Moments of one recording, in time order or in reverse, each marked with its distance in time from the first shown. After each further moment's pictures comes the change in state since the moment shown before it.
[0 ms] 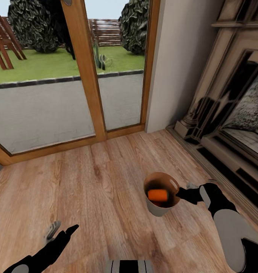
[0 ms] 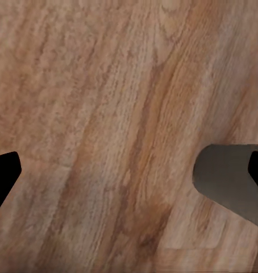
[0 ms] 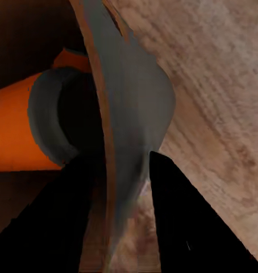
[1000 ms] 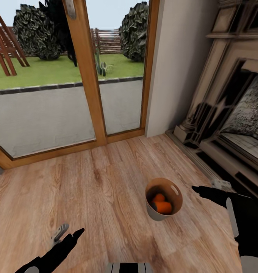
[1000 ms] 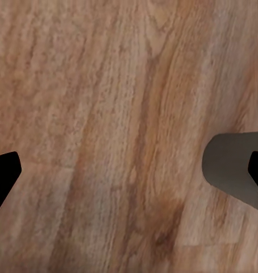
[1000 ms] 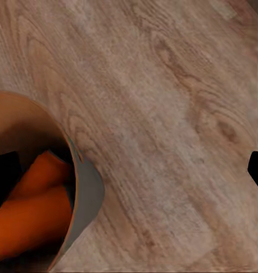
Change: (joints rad) left arm 0.009 -0.017 -0.081 0.011 -0.119 -0.059 -0.002; right arm 0.382 -0.010 0.001 -0.827 0.001 0.000 0.004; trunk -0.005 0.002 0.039
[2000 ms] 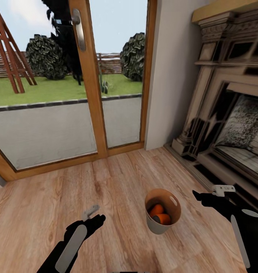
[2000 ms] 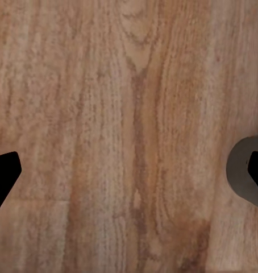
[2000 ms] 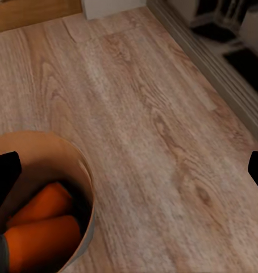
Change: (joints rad) left arm -0.347 -0.065 -0.368 0.240 -0.006 -0.057 0.521; right arm 0.206 -0.002 0.076 -0.252 0.014 -0.133 -0.009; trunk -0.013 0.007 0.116
